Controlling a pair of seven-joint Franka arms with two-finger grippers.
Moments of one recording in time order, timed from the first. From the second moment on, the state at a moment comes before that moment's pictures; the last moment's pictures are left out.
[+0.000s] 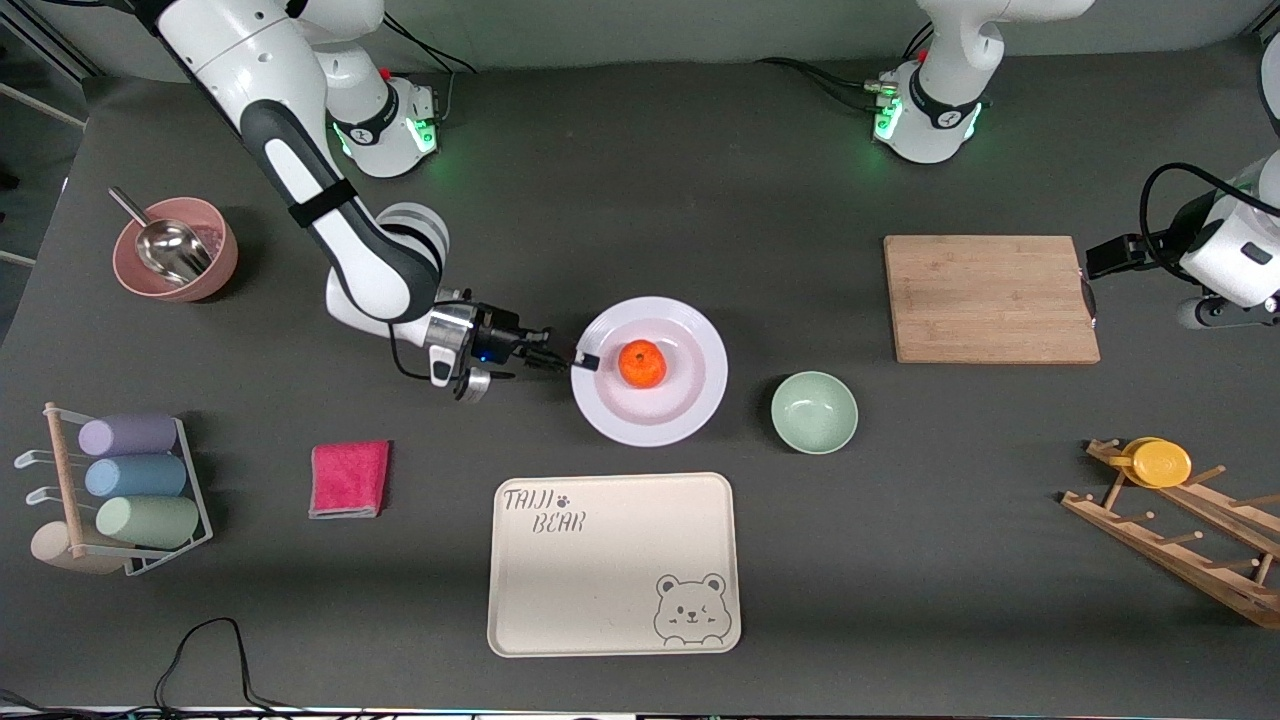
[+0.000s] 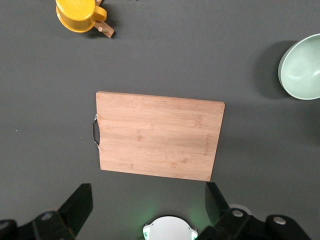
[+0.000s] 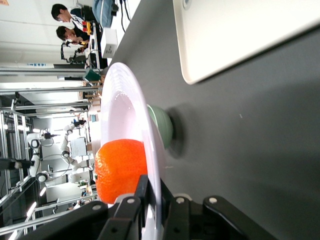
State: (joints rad) left arm -0.14 -0.04 0.17 -1.80 0.07 1.55 -0.05; right arm 0.07 0.42 0.42 -2.07 1.69 2.46 -0.80
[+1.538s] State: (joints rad) left arm -0.15 -0.03 0.17 -1.80 0.07 1.53 -0.05; right arm 0.07 1.09 0.37 -1.17 0.93 2.45 -0.23
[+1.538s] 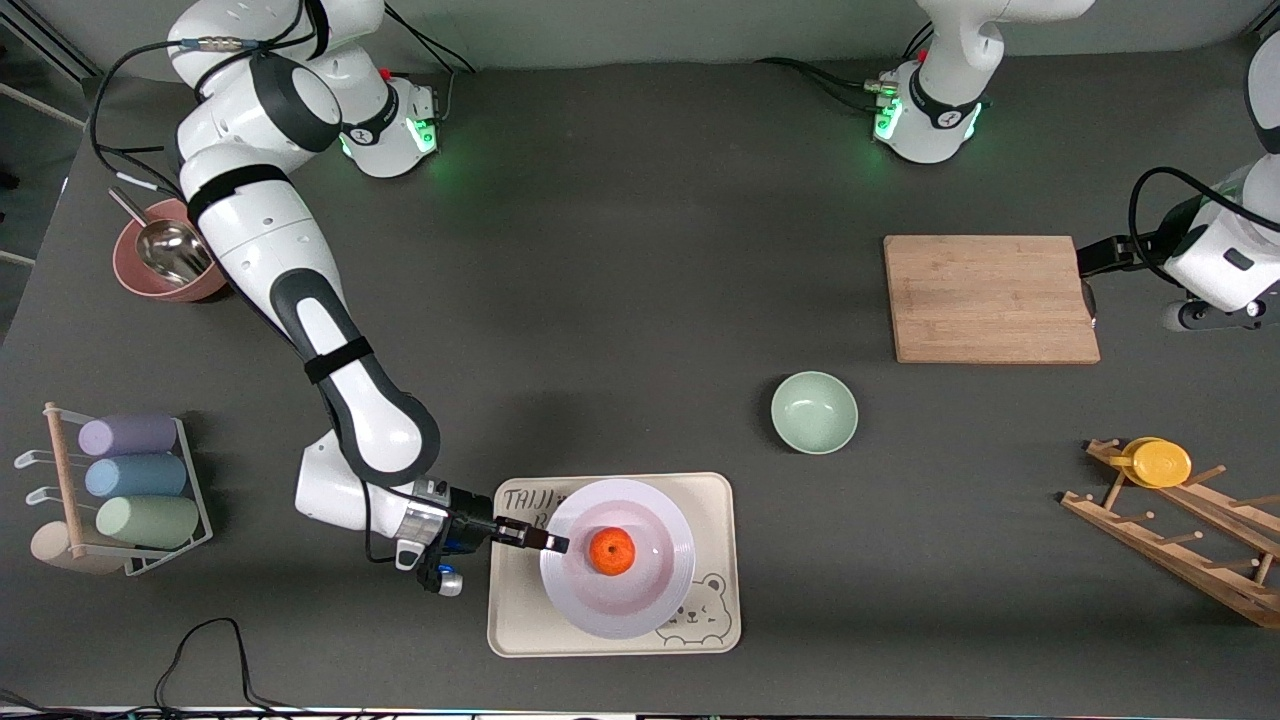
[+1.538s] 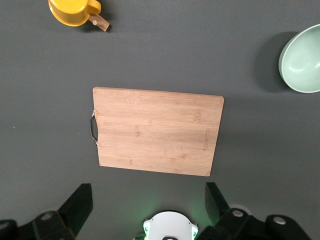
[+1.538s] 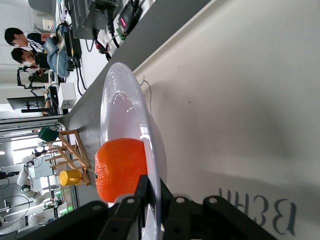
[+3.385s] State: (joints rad) left arm -0.15 -0.03 0.17 -1.79 0.07 1.53 -0.05; right arm 0.07 1.16 0.36 -1.13 0.92 2.46 -0.29
